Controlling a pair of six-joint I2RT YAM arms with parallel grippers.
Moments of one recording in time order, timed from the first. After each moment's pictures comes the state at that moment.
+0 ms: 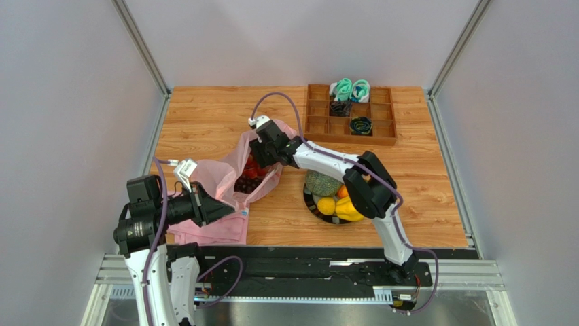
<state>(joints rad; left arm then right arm) 0.25 0.56 0.97 -1.29 1.15 -0.01 0.85 2.20 1.73 -0.30 0.17 0.20</state>
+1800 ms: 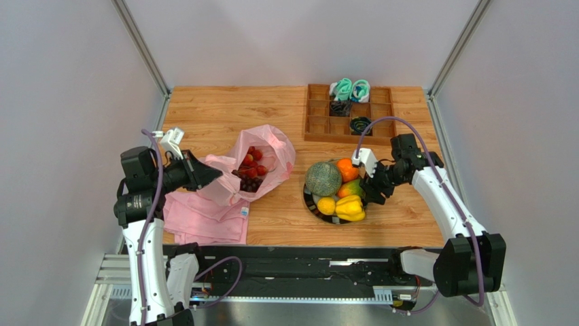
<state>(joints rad) 0.25 0.74 0.97 -0.84 0.94 -0.21 0.12 1.22 0.98 -0.99 -0.52 -0.94</state>
